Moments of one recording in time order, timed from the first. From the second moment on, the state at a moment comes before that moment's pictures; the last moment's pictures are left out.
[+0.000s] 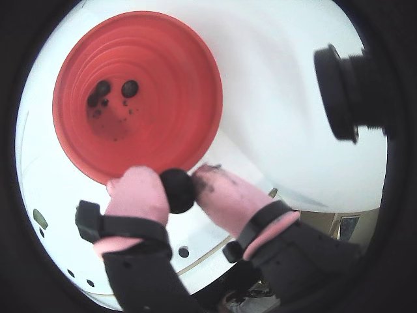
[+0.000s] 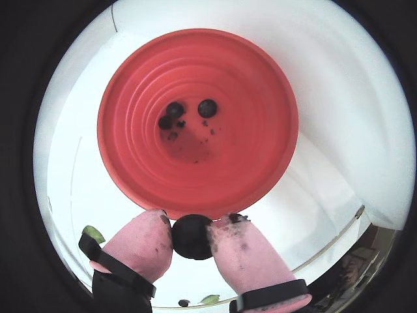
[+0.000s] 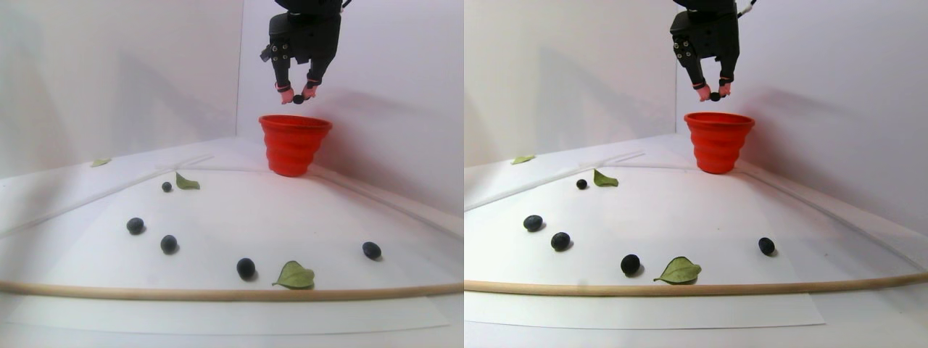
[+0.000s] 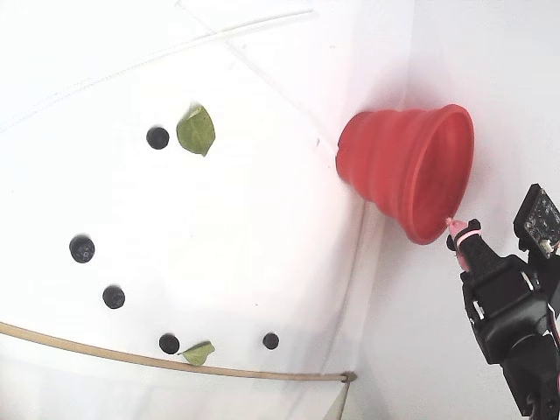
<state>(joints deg) 21.3 99.6 114.1 -0.5 -95.1</state>
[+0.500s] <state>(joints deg) 21.5 94.0 110.0 -2.8 -96.5</state>
